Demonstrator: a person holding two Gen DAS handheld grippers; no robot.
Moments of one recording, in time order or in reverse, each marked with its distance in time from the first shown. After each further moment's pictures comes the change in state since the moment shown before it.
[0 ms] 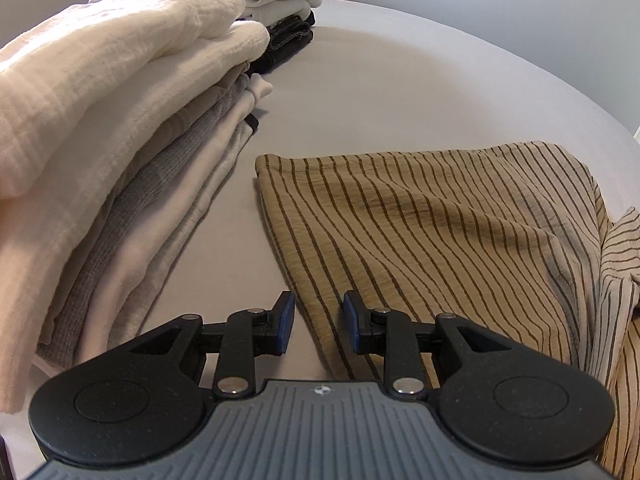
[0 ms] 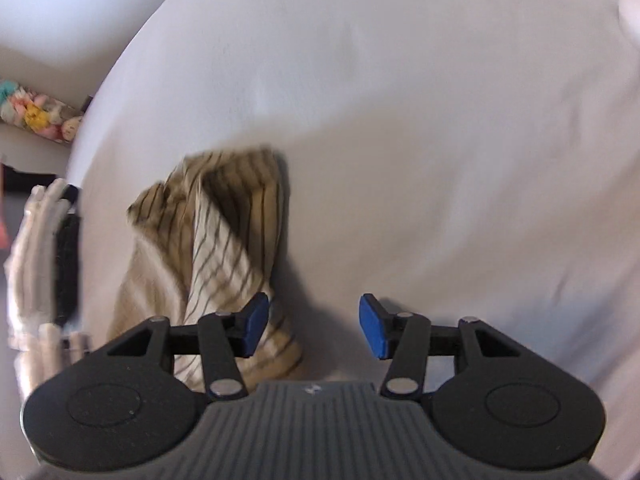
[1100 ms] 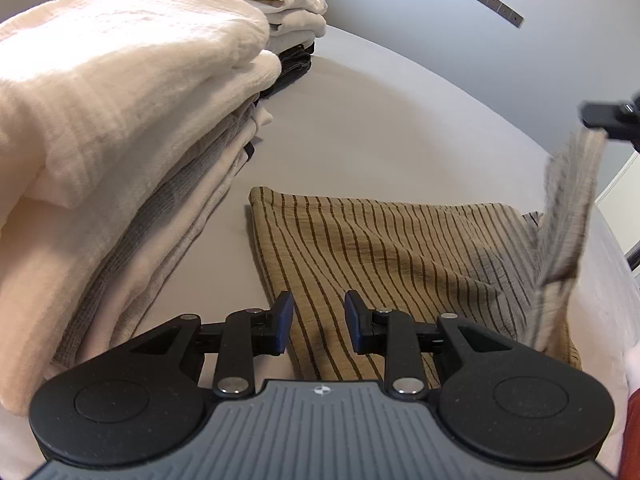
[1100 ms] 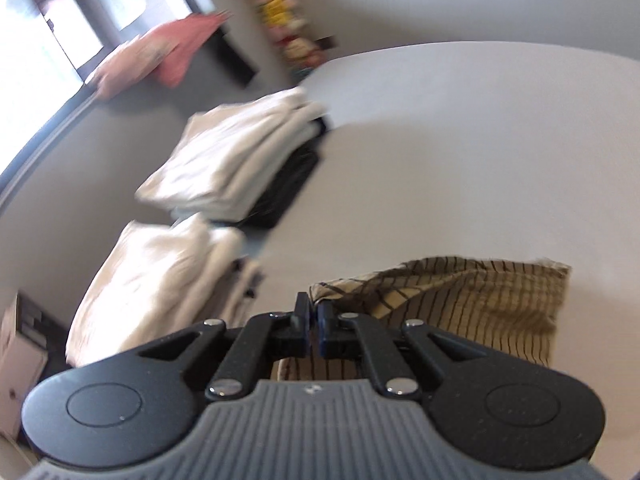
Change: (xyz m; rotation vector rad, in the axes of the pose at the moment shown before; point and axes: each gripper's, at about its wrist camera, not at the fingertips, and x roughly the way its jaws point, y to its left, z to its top) left arm -0.021 0.030 0.011 -0.162 -0.068 -0.173; right arm -0.006 0.309 -0.107 -0.888 -0.045 0.209
